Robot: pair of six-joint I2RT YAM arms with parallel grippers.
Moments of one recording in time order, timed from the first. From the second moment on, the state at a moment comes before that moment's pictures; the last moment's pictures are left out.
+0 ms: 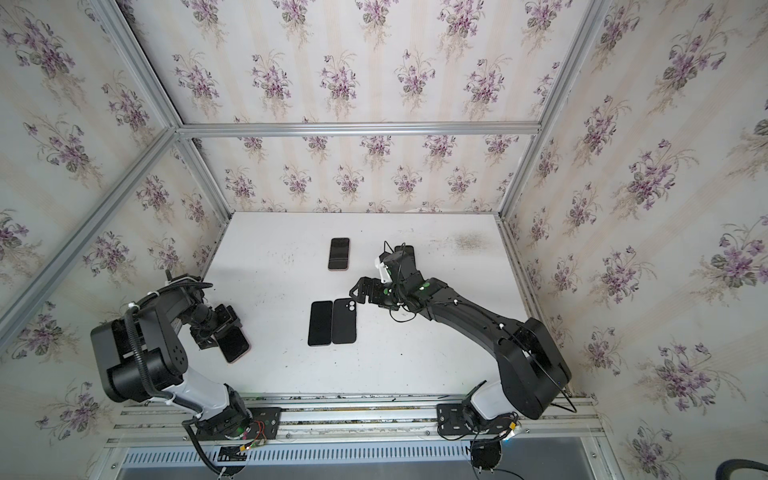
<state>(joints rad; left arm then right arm) 0.51 1.59 0.90 -0.85 0.14 -0.23 0.62 1.46 0.96 -0.28 -0.39 0.76</state>
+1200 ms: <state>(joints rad) 0.08 1.28 1.02 -0.85 0.36 -0.41 0.71 1.65 1.02 0.01 -0.60 0.75</state>
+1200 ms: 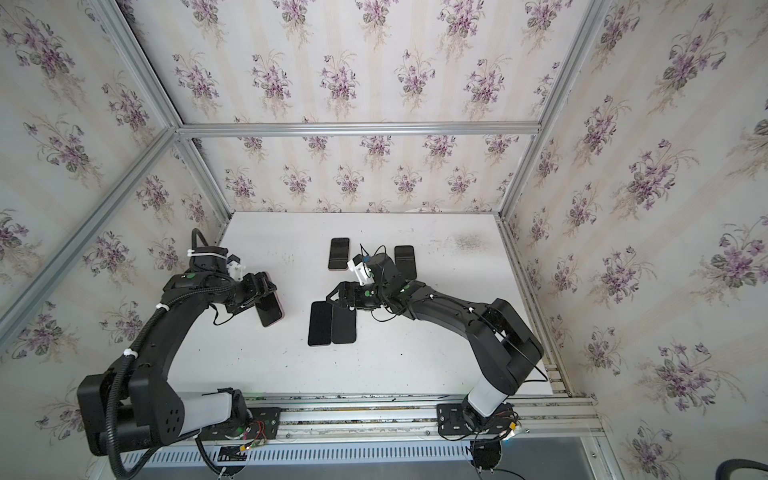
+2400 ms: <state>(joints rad) -0.31 1.28 1.19 -0.78 0.25 -0.68 0.78 1.71 1.09 0.20 -0.64 0.73</state>
